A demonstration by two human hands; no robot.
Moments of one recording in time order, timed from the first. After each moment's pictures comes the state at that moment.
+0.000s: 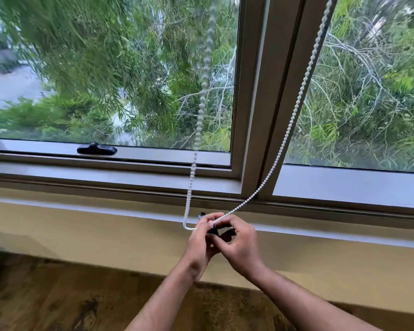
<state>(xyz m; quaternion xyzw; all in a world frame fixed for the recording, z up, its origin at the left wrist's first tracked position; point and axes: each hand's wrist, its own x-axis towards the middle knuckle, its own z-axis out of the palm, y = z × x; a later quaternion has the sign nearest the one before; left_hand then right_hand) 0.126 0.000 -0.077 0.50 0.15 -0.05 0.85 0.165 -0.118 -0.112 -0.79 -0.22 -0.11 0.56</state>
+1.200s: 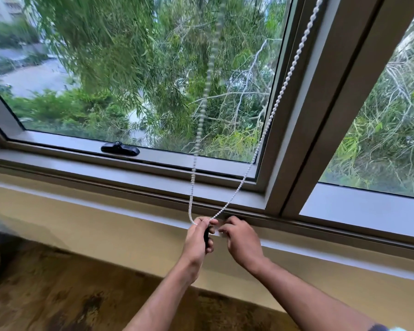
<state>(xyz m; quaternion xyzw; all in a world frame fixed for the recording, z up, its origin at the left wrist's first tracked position) 0.151 0.057 -0.089 0.59 0.22 0.05 0.77 0.231 -0.070 -0.147 -0.94 -0.27 -0.05 0.21</state>
